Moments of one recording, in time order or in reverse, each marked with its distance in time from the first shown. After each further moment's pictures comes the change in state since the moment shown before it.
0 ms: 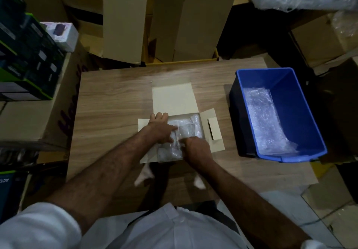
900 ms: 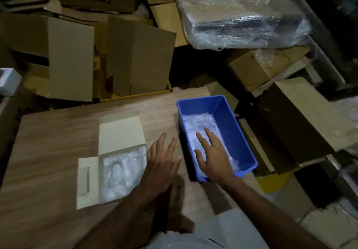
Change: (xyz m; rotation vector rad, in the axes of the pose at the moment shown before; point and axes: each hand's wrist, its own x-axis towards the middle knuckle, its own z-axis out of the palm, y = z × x) left_hand 0.011 0.179 -0.052 -0.497 0.710 -0.004; right_hand -0.064 0.201 -0.096 0.131 0.539 0.051
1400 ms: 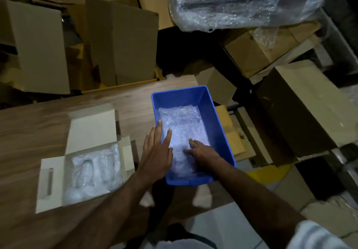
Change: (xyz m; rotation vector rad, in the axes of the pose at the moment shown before) left_hand 0.064 0.062 0.069 0.061 -0.152 -0.059; right_hand 0.035 0.114 0.013 -0.291 -0.901 -0.142
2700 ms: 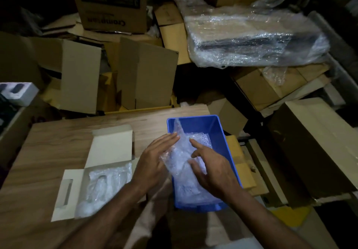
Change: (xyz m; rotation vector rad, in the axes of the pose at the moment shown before) left_hand -0.002 -0.003 -0.103 -0.637 0.304 0.157; right_hand -0.085 -0.050 -0.094 0.407 0.955 -0.276
